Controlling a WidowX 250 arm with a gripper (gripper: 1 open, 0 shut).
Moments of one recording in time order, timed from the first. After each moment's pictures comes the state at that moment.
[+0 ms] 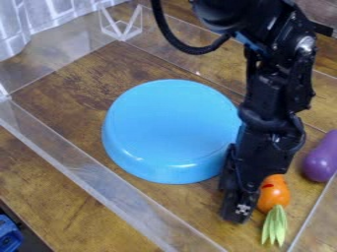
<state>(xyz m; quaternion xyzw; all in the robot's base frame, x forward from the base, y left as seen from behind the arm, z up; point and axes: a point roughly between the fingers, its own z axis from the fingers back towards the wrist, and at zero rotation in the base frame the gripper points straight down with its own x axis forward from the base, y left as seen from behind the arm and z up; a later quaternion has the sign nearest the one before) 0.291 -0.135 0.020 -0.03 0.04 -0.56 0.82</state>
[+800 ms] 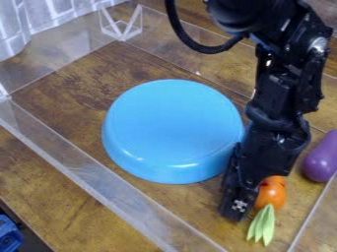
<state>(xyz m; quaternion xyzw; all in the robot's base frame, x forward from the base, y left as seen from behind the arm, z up) 0.287 -0.135 0.023 -0.03 0.08 -0.60 0.80</state>
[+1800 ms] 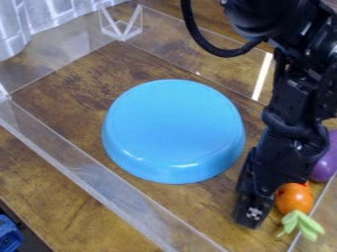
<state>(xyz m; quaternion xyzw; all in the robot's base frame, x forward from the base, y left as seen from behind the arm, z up) 0.286 -0.162 0.023 -0.03 0.08 -0.61 0.78</state>
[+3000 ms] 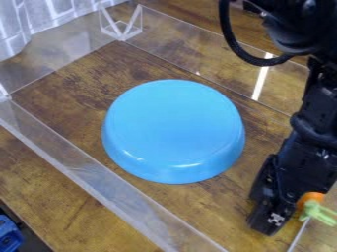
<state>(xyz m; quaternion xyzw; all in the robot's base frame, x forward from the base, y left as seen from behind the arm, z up) 0.296 -0.171 0.020 -0.01 0.11 -0.62 0.78</state>
